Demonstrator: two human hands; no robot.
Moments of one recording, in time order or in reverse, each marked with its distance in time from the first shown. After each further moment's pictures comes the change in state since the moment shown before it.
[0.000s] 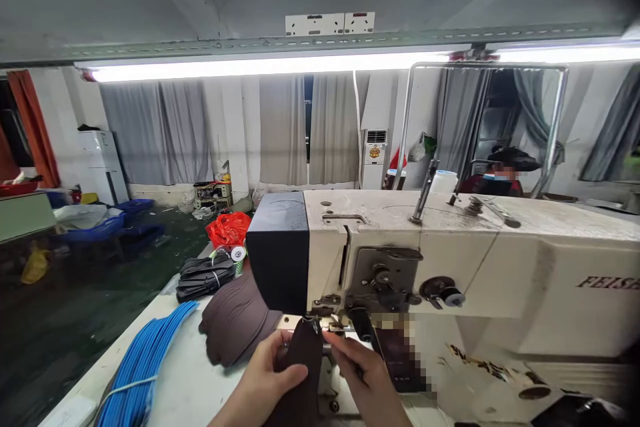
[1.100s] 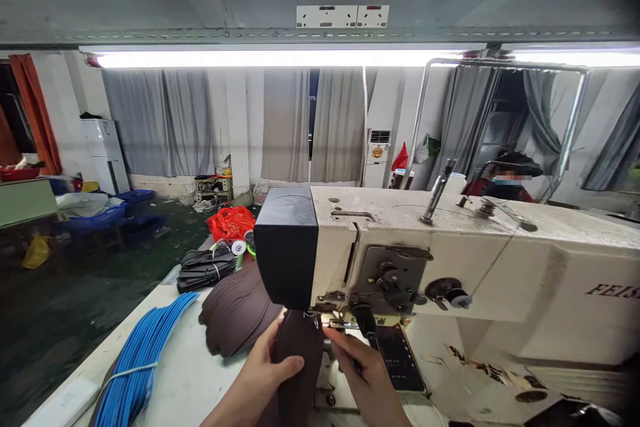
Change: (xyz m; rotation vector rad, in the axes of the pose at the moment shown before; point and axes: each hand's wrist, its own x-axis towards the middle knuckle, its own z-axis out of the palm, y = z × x) left_hand -0.012 0.013 0.011 -0.145 0.184 0.010; right_hand 0.000 -0.003 -0.001 -0.042 -0.016 0.031
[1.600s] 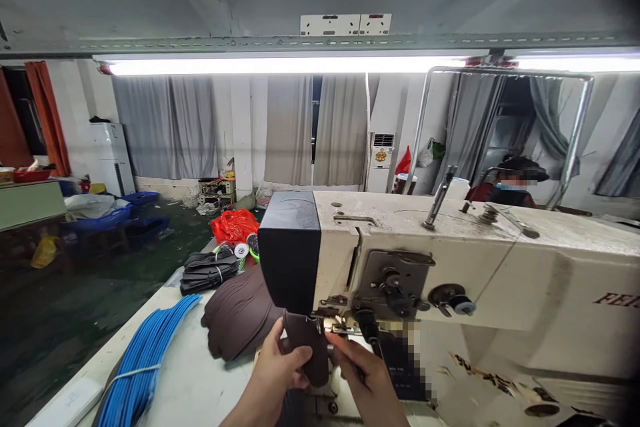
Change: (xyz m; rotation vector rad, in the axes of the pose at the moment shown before) left_hand 0.028 -0.026 0.004 0.047 0.089 -0.034; right_hand 0.003 -0.002 0.001 0.057 0.028 -0.041
